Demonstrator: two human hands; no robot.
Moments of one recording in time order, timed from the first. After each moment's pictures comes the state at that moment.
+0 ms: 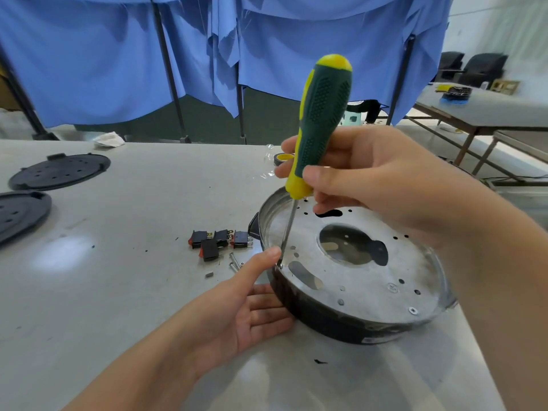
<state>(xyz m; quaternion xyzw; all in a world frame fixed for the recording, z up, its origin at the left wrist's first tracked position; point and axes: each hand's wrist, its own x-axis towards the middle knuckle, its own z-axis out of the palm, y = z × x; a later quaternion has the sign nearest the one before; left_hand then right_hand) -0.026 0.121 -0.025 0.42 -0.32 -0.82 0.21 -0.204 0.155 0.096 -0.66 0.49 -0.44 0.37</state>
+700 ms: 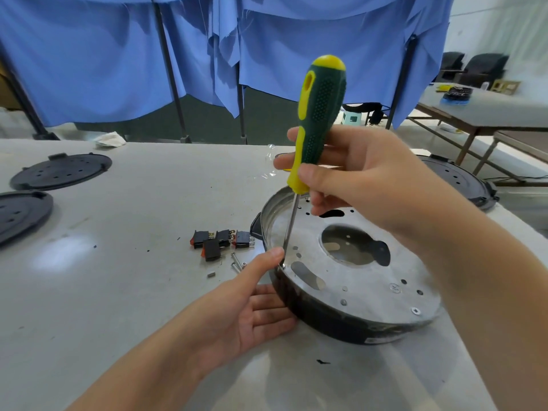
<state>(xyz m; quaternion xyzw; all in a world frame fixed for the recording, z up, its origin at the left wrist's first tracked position) -0.027 0.122 -0.025 0.43 -0.32 -0.82 0.21 -0.194 0.152 0.090 -0.63 0.50 -0.49 0.33</state>
